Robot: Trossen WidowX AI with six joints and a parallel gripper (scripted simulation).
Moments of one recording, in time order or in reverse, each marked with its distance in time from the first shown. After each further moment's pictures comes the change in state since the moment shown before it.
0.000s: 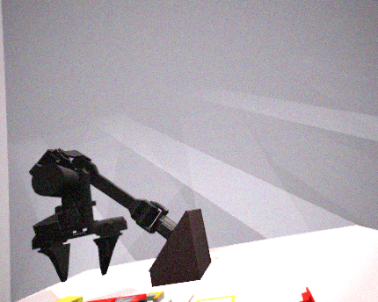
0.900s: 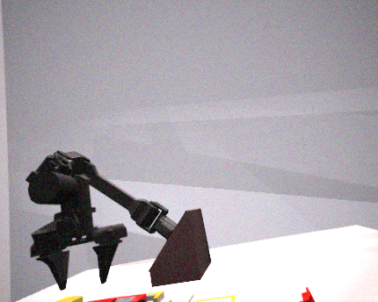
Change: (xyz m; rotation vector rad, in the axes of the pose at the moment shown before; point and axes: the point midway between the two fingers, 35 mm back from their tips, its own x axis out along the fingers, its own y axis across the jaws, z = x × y) arm 0.013 0.000 0.004 0.002 -0.008 0.000
